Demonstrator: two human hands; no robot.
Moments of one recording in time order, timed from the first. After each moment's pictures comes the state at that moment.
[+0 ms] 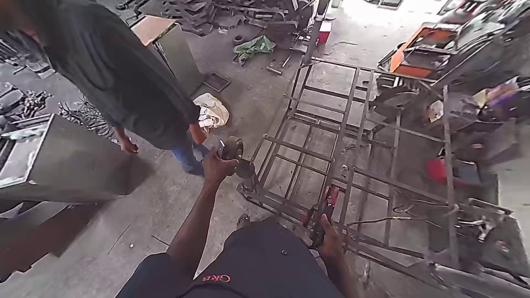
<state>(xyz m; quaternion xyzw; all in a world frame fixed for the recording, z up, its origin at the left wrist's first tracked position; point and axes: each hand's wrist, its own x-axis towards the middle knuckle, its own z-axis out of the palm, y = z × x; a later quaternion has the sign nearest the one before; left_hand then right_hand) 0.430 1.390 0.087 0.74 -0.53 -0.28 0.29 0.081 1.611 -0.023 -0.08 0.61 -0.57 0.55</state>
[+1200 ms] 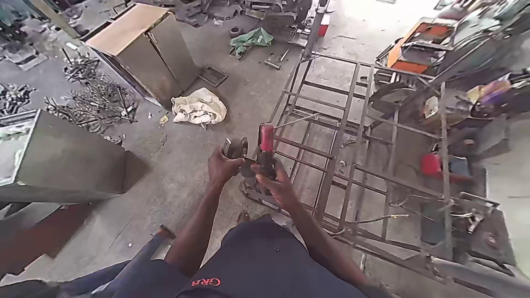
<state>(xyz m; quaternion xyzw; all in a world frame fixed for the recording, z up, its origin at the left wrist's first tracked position) 0.433 1.385 0.092 0.73 -0.52 -0.32 0.29 0.229 1.448 0.072 -0.47 0.39 -0.51 0.60</state>
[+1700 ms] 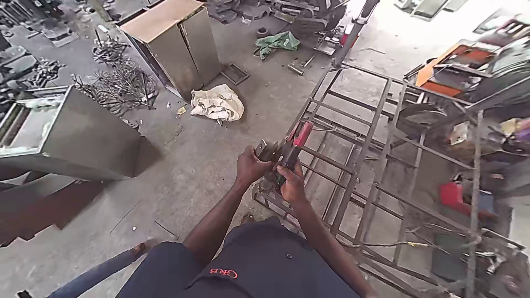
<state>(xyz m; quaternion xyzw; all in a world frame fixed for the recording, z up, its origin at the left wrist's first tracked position) 0.450 1.374 0.087 0.71 -0.55 -0.36 0.27 0.299 1.411 0.065 -0.33 0.36 -0.61 0.62</state>
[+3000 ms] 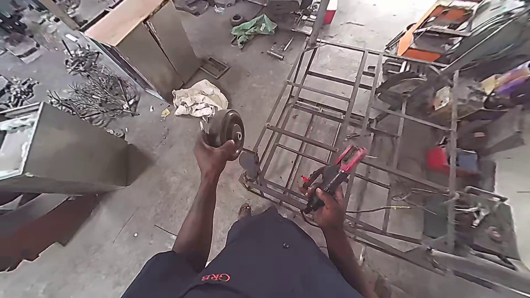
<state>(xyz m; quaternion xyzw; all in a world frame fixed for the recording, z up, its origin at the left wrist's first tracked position) 0.432 1.398 0.127 0.67 -0.48 -0.27 0.50 0.128 1.537 0.050 -0.27 0.39 -0.70 0.52</state>
